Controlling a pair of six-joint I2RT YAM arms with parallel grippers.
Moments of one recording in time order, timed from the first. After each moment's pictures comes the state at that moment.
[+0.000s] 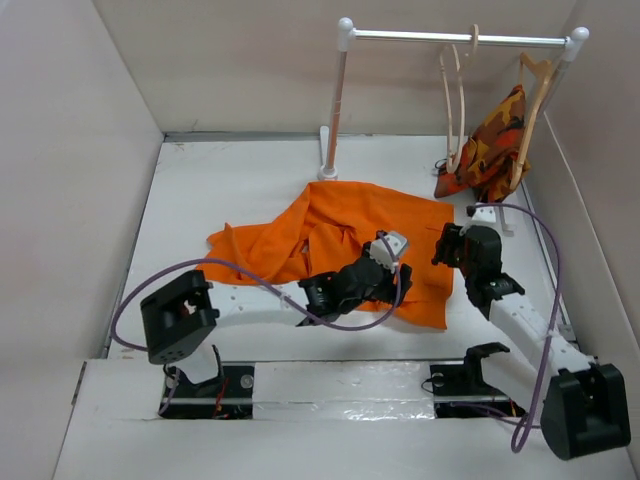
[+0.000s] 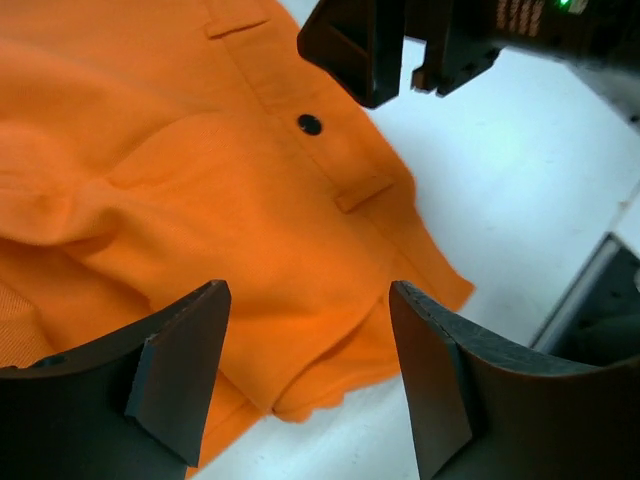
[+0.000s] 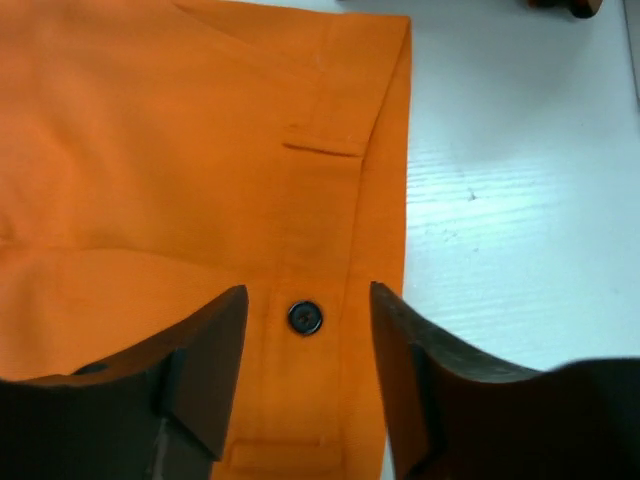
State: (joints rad) left arm -1.24 1.56 0.93 0.28 -0.31 -0.39; right arm 0.20 0.92 0.44 0.00 0.21 0.24
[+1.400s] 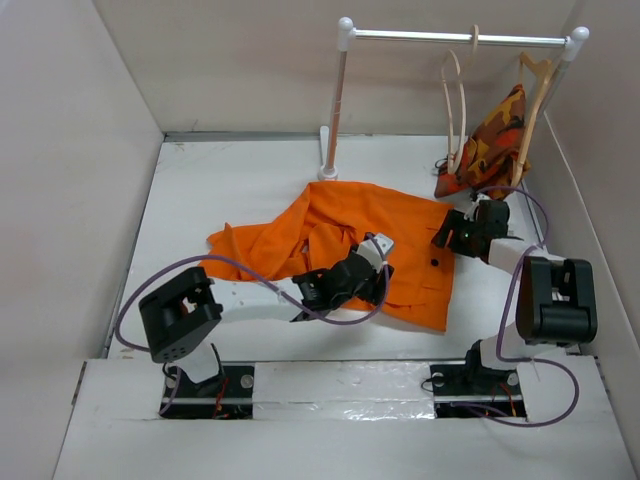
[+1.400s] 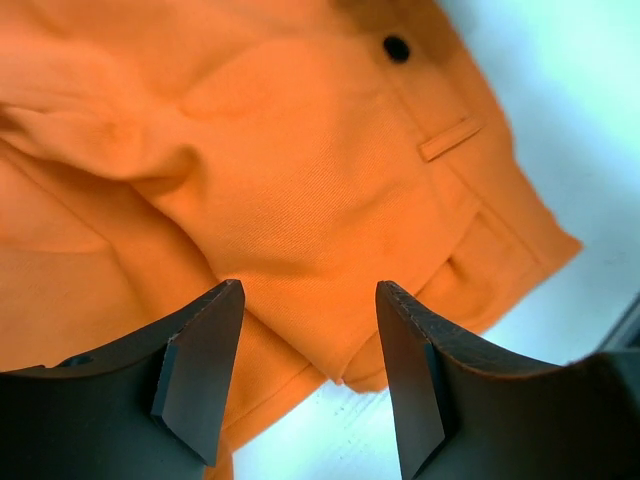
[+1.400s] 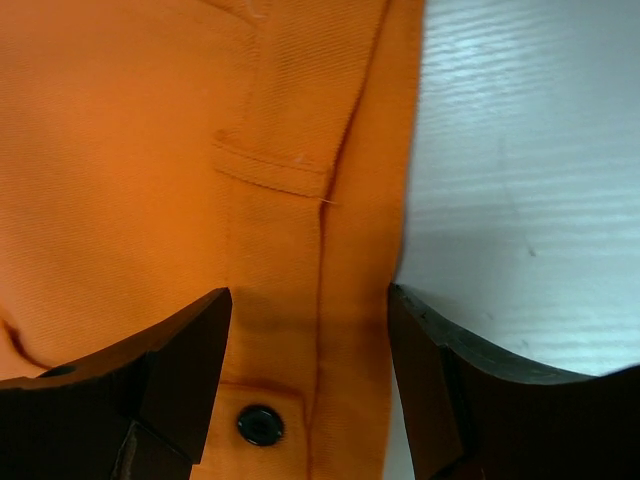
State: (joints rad) left arm -1.16 1.60 0.87 0.20 -0.28 -0.34; right arm -0.10 1.52 0.70 0.01 -0.26 0.26
